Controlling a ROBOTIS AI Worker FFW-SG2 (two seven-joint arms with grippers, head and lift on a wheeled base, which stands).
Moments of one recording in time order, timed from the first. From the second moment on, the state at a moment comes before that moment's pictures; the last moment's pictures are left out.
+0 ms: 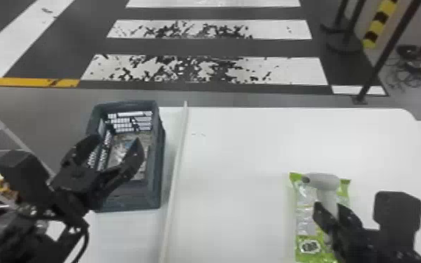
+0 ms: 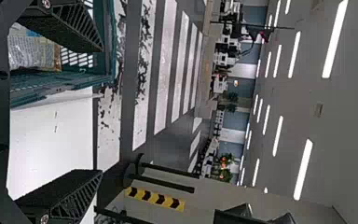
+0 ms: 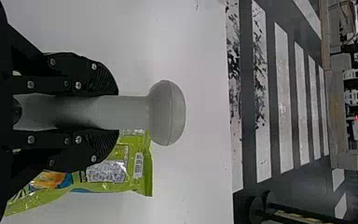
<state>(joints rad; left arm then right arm) 0.62 0.24 0.16 -2.22 0.39 0.21 -0.17 0.68 0.00 0.03 -2.34 -0.03 0.76 0.03</state>
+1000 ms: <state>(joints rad) 0.65 0.25 0.21 -2.23 0.41 0.20 -0.19 0.50 0.00 0.07 -2.09 0.03 0.78 -0.01</state>
